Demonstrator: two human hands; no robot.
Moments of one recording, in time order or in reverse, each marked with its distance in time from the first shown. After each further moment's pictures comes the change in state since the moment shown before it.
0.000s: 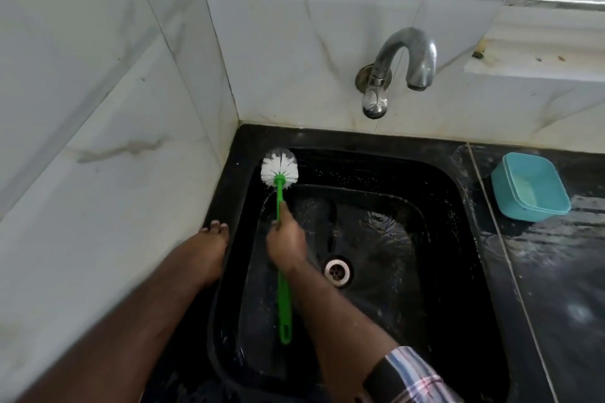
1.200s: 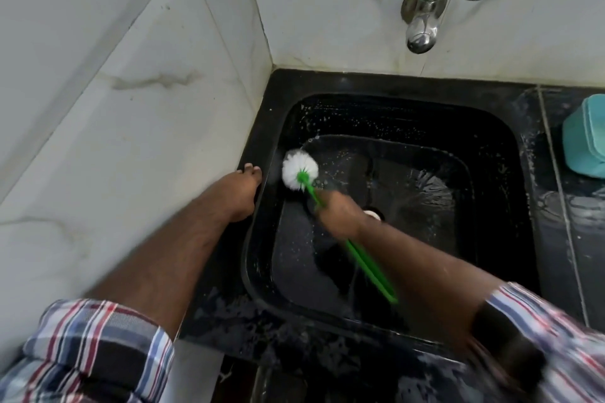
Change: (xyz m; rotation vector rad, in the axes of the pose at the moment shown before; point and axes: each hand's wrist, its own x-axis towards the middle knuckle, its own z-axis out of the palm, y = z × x) left_hand -0.006 0.004 -0.005 0.035 -0.045 -0.028; right_hand -0.017 0.050 -0.045 -0.345 -0.388 -0.211
